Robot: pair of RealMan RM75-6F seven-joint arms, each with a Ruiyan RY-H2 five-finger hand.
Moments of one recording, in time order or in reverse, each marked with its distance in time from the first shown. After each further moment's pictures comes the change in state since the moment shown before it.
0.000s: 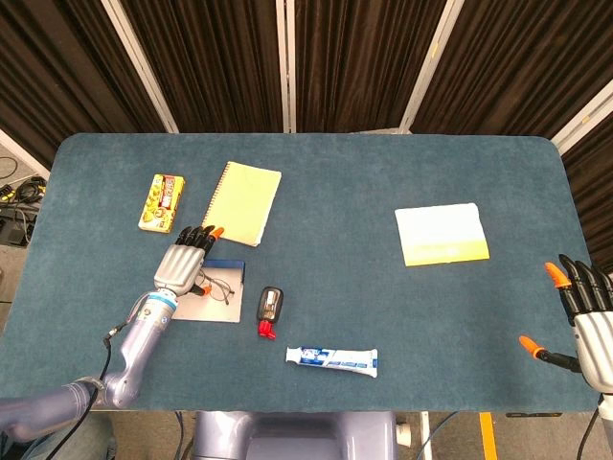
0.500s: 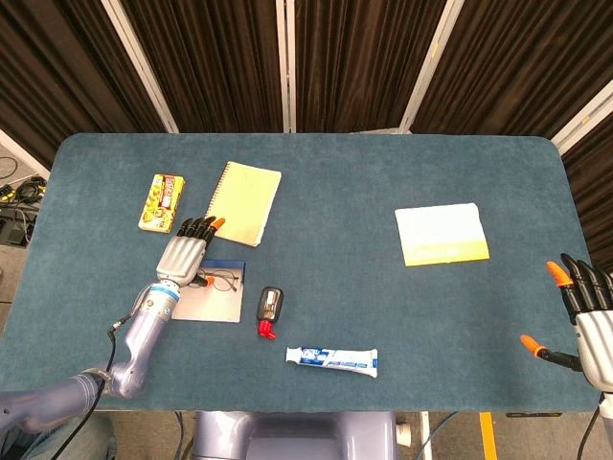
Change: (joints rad) left arm -0.027 -0.027 -0.020 0.078 0.022 -0.009 -0.084; right arm 0.002 -0.001 0.003 0.004 0.011 -0.005 0.004
